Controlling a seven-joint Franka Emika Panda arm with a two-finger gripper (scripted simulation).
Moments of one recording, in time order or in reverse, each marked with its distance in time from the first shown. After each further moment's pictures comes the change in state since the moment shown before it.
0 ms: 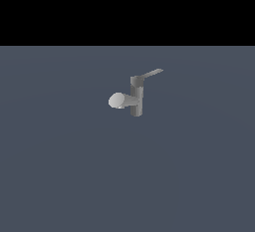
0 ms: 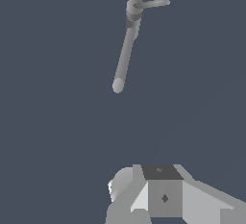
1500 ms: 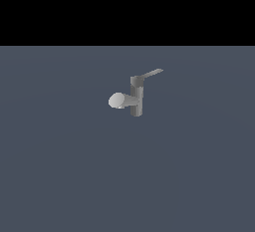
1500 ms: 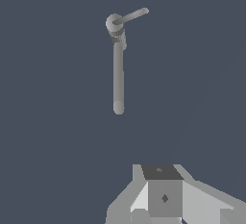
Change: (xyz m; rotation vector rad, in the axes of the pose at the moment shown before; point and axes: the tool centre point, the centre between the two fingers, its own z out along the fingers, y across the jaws) arm 0.059 0.014 0.007 0.080 -0.018 0.258
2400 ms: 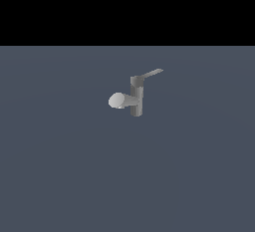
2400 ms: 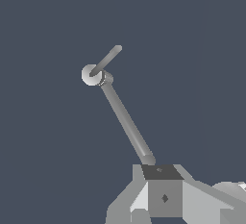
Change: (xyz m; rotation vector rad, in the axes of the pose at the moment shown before) arm 0.137 -0.007 0.059 0.042 -0.027 0.541
